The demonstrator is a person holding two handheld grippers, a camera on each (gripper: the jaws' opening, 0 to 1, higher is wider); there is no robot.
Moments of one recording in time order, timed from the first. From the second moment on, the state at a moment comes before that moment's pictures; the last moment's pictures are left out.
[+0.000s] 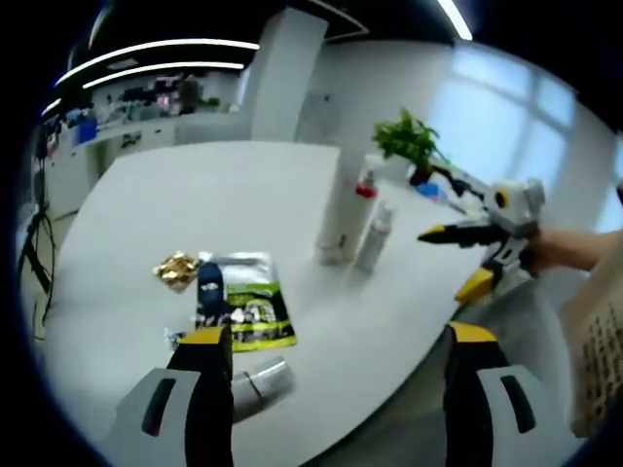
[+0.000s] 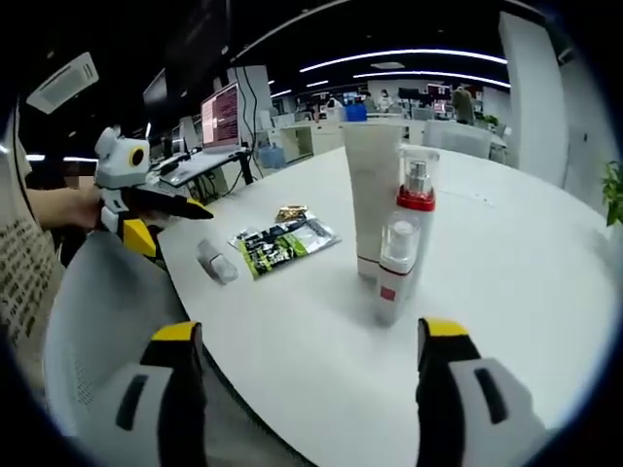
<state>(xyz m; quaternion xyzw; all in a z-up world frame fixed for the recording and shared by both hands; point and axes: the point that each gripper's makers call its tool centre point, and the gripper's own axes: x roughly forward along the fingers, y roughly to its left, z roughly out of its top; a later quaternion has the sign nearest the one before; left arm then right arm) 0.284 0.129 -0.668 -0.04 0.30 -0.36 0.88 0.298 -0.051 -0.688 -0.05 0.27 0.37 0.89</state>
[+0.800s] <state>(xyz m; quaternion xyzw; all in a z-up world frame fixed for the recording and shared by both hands) 0.268 0.173 -0.644 -0.06 0.27 -0.32 0.90 0.279 -0.029 -0.657 -0.04 0.23 0.34 0.91</state>
